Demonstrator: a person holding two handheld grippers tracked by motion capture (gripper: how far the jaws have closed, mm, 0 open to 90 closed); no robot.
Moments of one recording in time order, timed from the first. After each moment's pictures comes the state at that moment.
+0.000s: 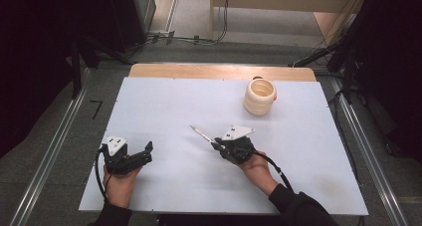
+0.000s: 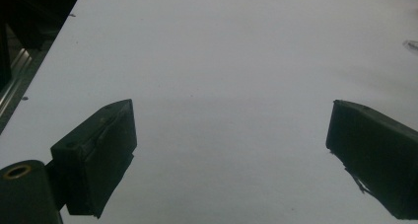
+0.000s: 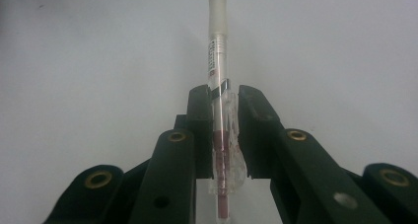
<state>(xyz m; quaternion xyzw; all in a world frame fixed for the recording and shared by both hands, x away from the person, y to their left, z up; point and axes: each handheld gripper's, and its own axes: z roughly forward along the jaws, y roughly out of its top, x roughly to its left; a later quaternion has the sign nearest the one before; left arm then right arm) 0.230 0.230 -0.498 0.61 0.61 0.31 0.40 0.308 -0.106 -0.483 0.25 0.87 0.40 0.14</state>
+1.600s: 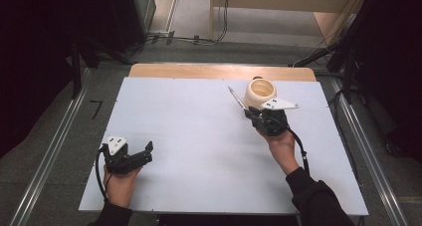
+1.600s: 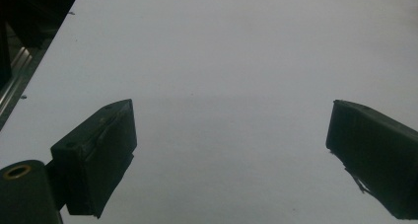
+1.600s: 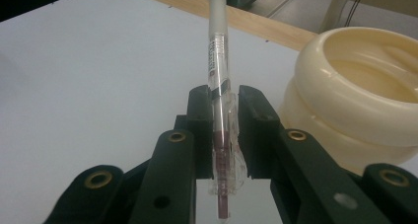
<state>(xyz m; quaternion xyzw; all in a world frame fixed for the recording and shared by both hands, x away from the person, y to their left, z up) 0.232 0.230 -0.499 0.61 0.61 0.31 0.40 0.362 -0.183 -0.438 0.37 0.79 0.45 0.22</state>
